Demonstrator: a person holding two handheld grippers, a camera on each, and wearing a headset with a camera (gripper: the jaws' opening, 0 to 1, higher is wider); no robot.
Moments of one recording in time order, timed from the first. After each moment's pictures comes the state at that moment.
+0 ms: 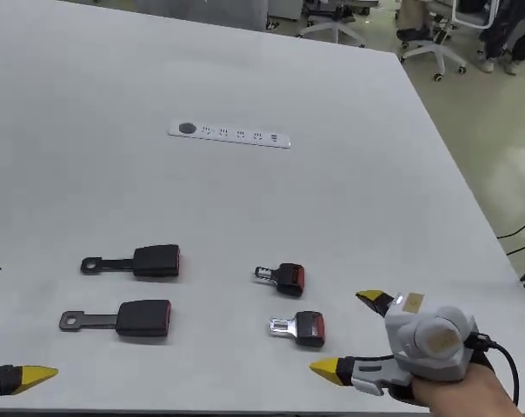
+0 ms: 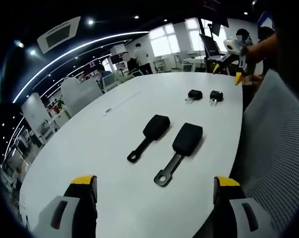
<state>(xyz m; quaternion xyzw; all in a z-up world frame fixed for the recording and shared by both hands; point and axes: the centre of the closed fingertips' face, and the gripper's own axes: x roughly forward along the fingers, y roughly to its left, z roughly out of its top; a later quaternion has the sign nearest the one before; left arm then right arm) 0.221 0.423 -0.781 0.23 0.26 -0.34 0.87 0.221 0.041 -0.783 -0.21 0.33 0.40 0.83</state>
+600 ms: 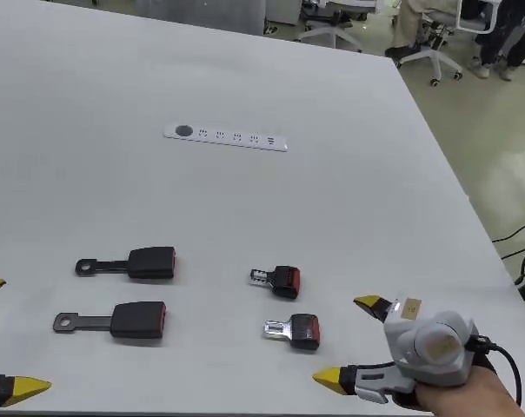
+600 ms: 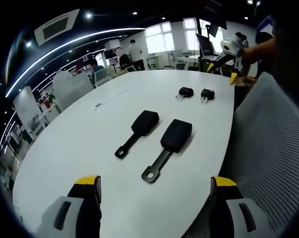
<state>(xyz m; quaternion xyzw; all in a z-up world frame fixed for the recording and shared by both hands) 0.207 0.414 -0.791 0.24 0.29 -0.38 0.85 0.217 0.034 -0.785 -0.24 0.34 0.42 0.81</state>
